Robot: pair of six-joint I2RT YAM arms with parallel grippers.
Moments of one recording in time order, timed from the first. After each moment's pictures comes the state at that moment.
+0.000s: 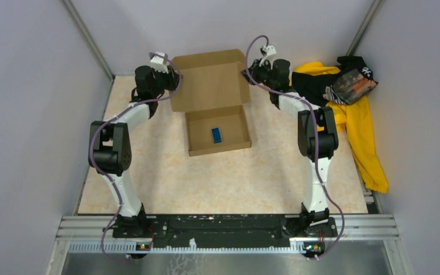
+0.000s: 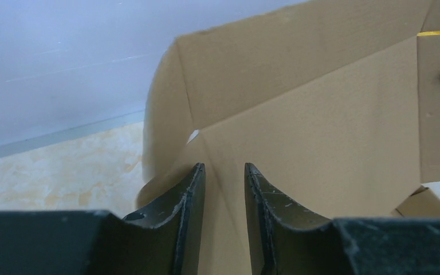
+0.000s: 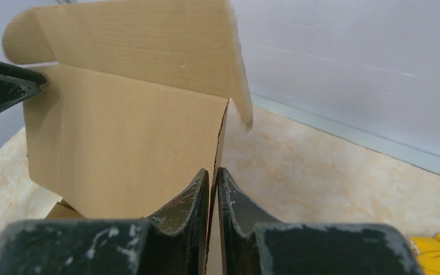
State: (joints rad) left arm -0.12 1.94 1.36 0.47 0.32 -0.10; right arm 0.21 2.17 1.61 0.49 -0.52 0.29
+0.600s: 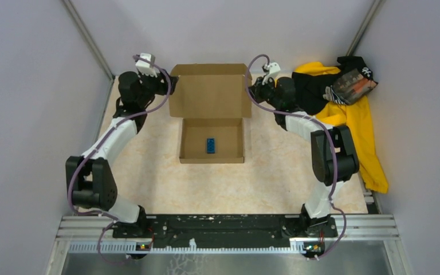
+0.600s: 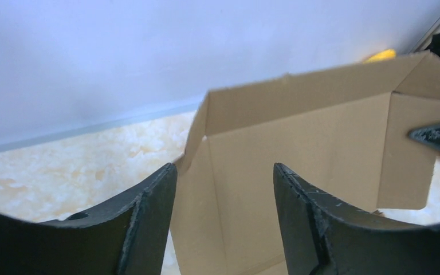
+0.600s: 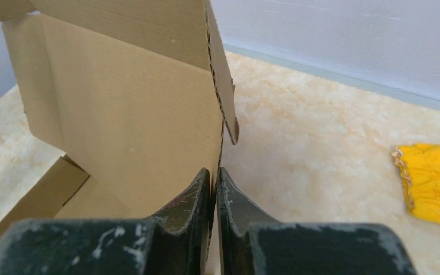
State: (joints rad) left arm -0.14 1.56 1.14 0.37 0.28 -0.13; right arm 0.26 1.82 1.17 0.51 -0.39 0.18
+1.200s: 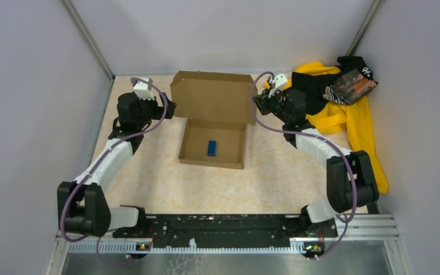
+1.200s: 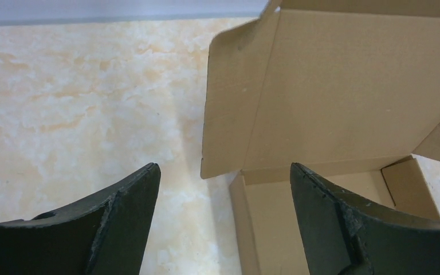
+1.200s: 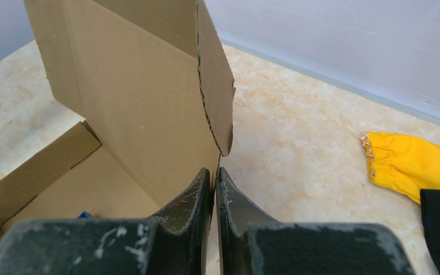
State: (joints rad) left arm -0.14 1.29 0.87 0.18 0.19 -0.16; right arm 0.27 1.49 0.88 0.51 -0.37 0.04
